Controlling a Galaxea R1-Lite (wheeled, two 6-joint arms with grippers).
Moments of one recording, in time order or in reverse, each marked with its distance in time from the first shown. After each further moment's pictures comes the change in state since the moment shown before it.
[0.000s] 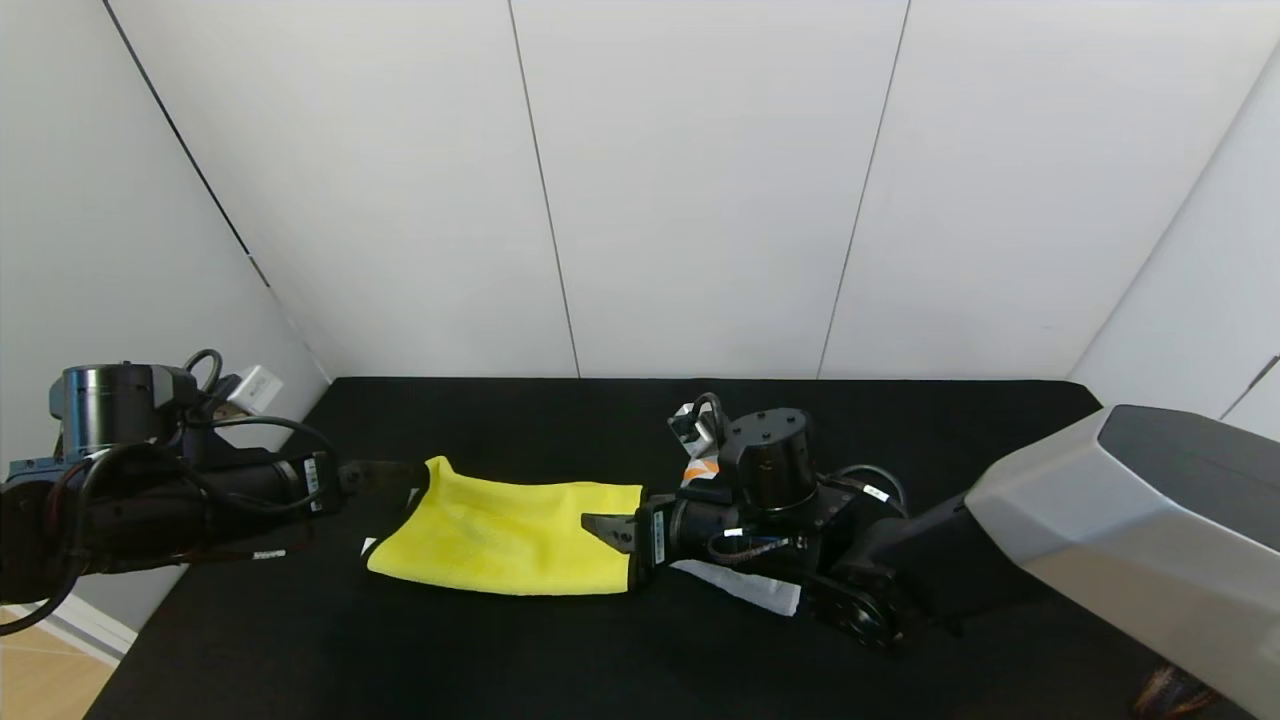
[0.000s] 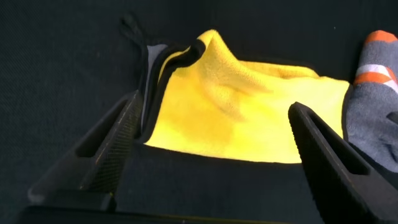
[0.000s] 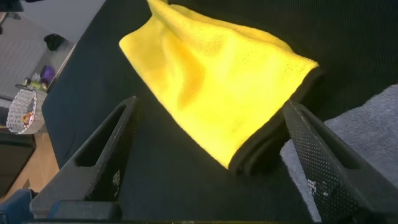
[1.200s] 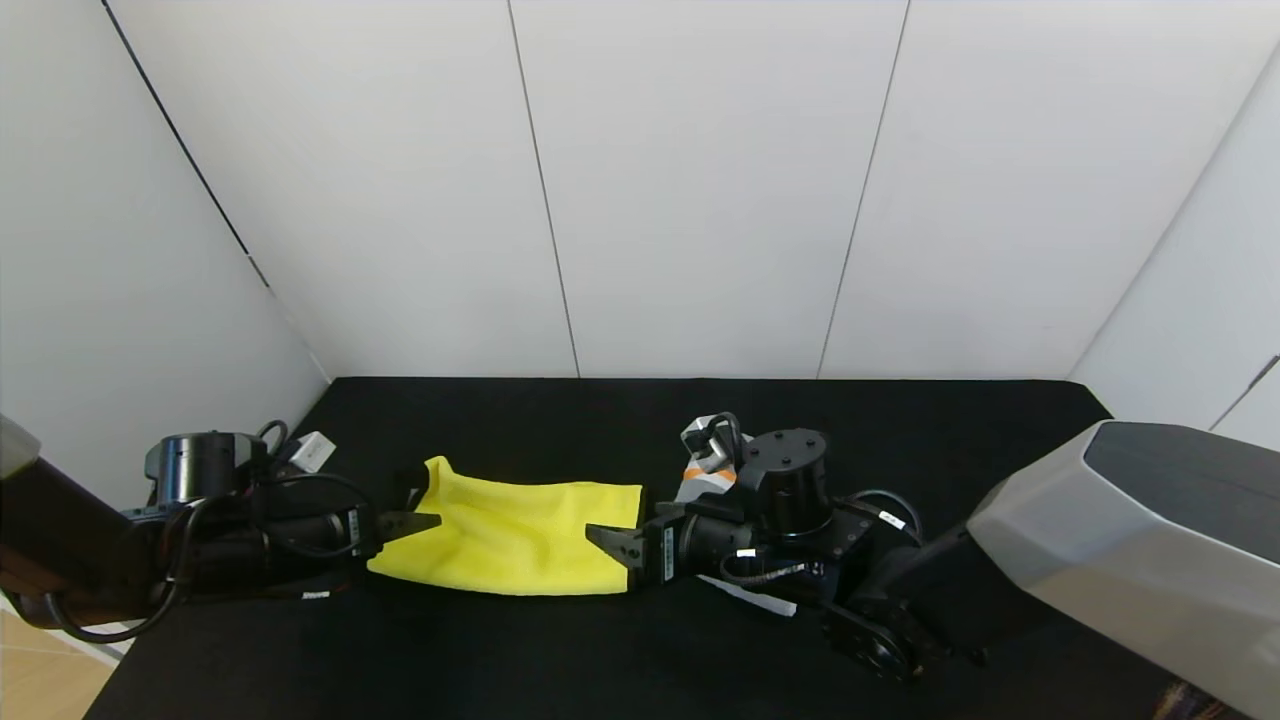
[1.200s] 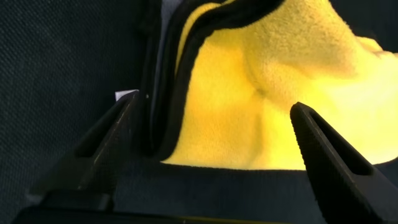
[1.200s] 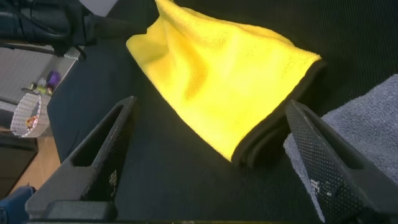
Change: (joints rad) left arm 0.033 0.279 0.019 -0.154 -0.108 0.009; right arm 0.004 -0.007 0.113 -0.155 0.001 0.005
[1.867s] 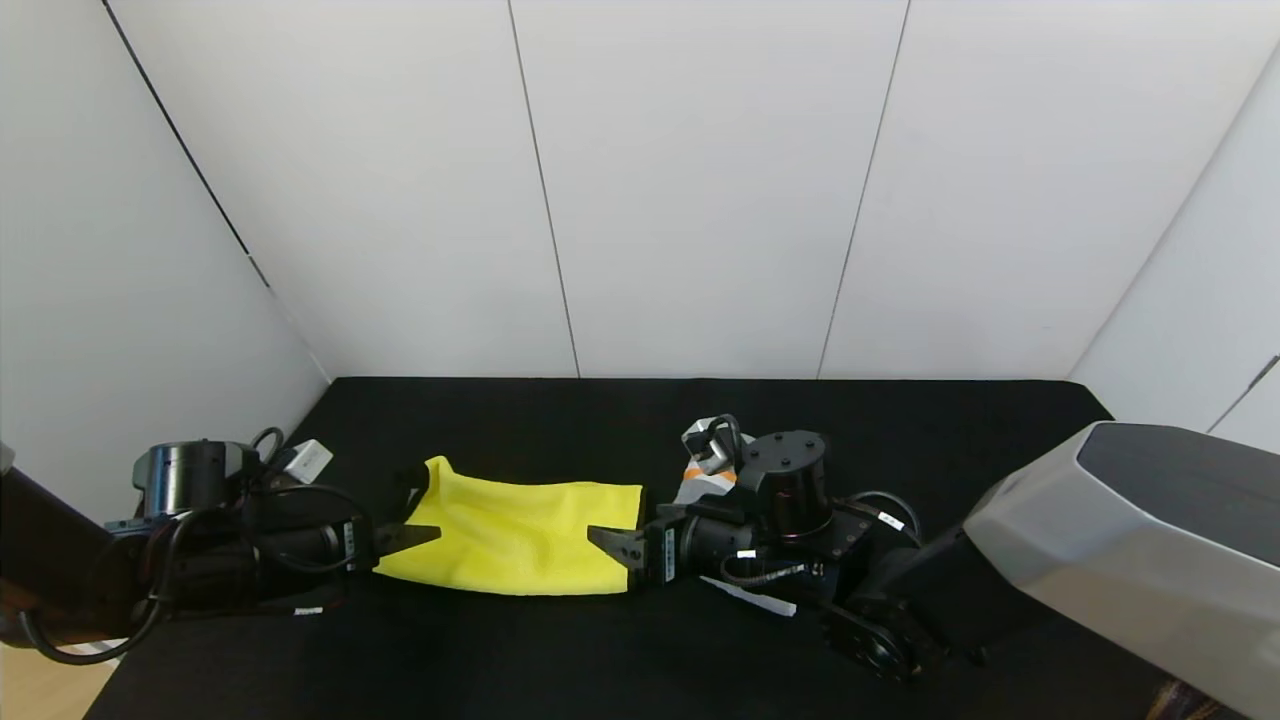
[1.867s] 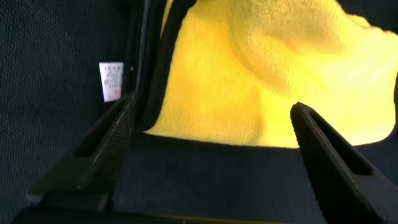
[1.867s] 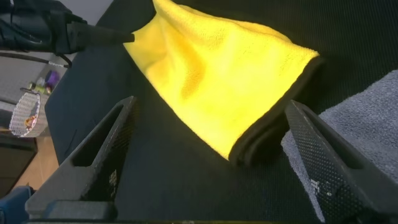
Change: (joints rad) left arm -0.013 -0.053 0.070 -0.002 -0.003 0.011; right arm -0.003 0.007 0.000 0.001 0.000 0.000
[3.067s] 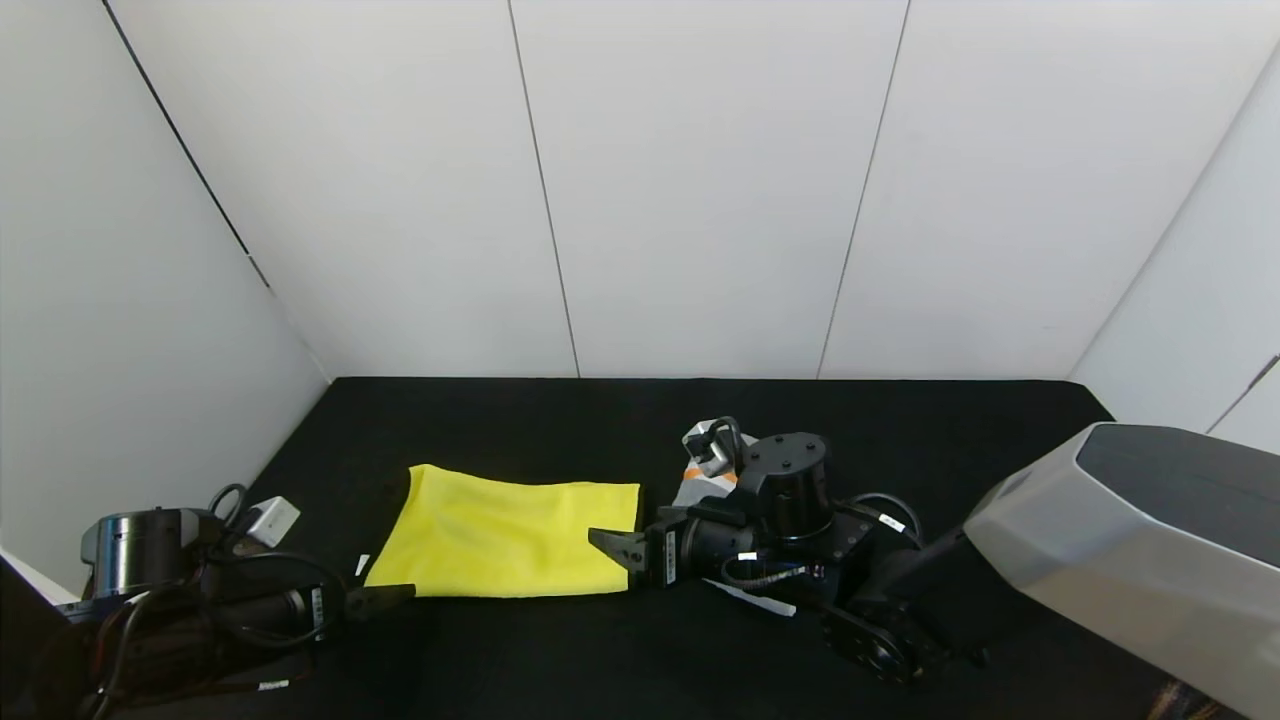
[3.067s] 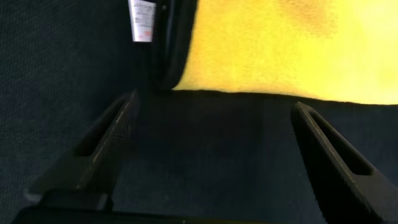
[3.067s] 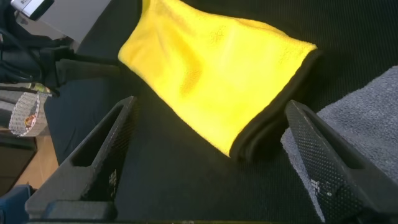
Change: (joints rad) left arm 0.058 -0.026 0.261 -0.202 0.011 0.045; right arm 0.000 0.000 0.008 -0.002 0.000 0.000
